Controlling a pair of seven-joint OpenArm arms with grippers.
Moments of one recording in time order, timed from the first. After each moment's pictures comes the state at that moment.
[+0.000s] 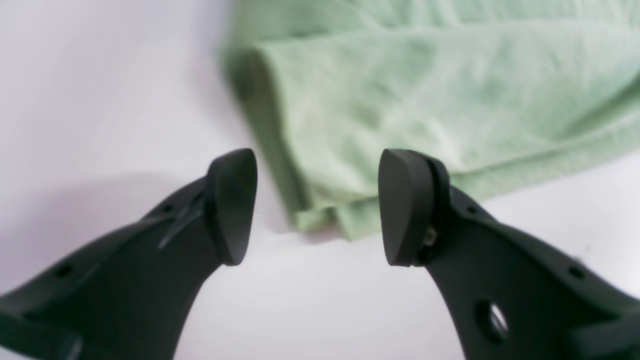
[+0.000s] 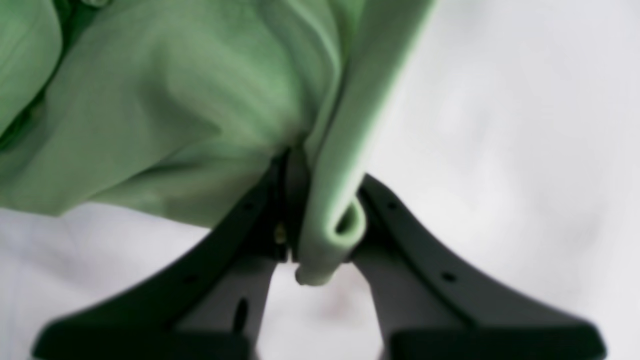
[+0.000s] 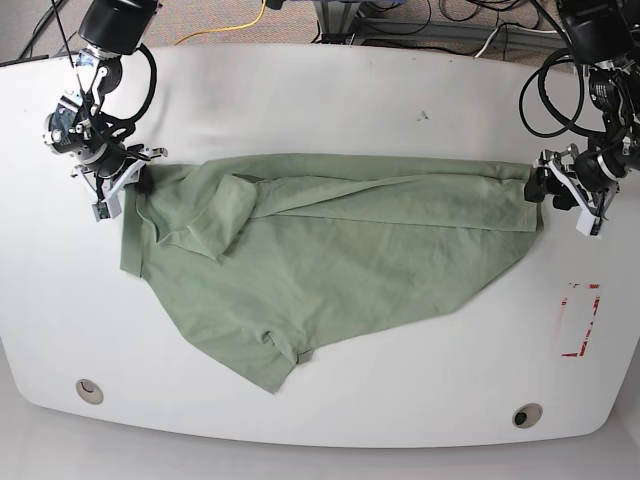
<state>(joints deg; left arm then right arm) 2.9 -25.3 -25.9 79.8 -36.9 -41.6 55.8 -3.6 14.8 30.4 79.2 15.7 40.5 -47.7</state>
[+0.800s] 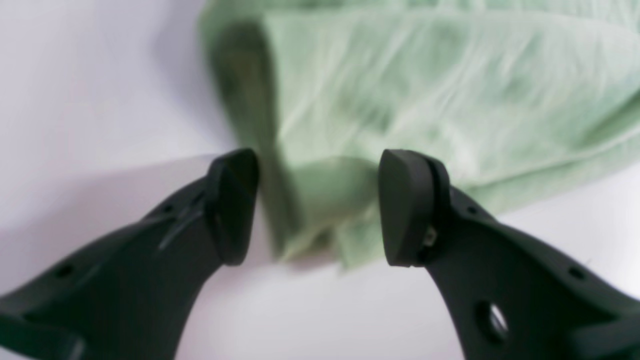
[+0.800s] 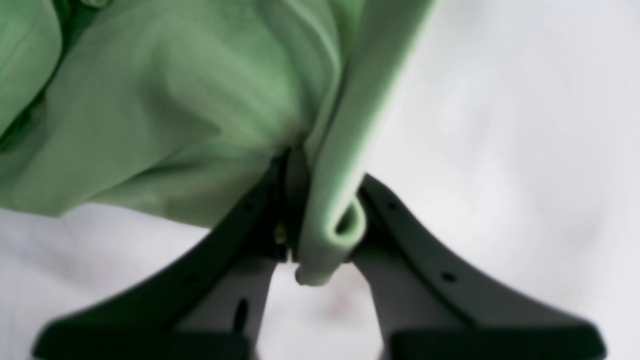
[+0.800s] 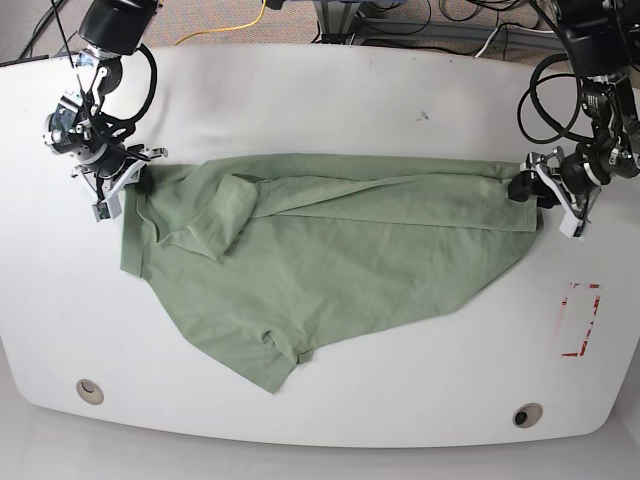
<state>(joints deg) -0.5 -25.4 -19.2 70.5 -36.8 -41.8 53.1 -3.6 14.8 30.4 79.2 15.7 40.5 -47.7</state>
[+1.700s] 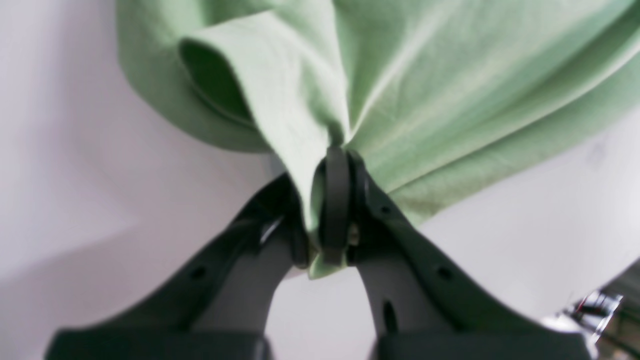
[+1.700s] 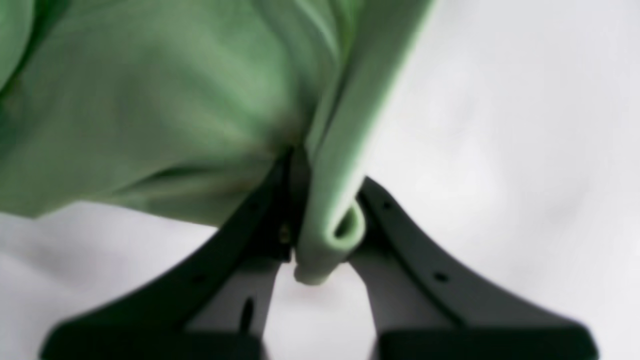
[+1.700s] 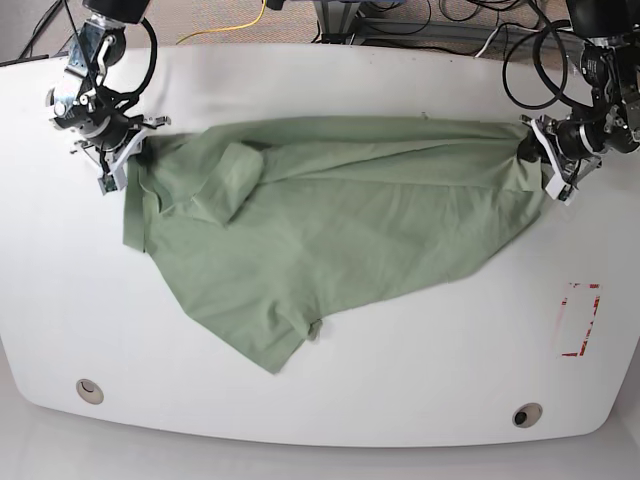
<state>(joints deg) 11.3 -27.6 -18.8 85.6 -35.4 -41.9 59.3 -11.9 13.4 30.7 89.5 15.5 40.5 -52.5</state>
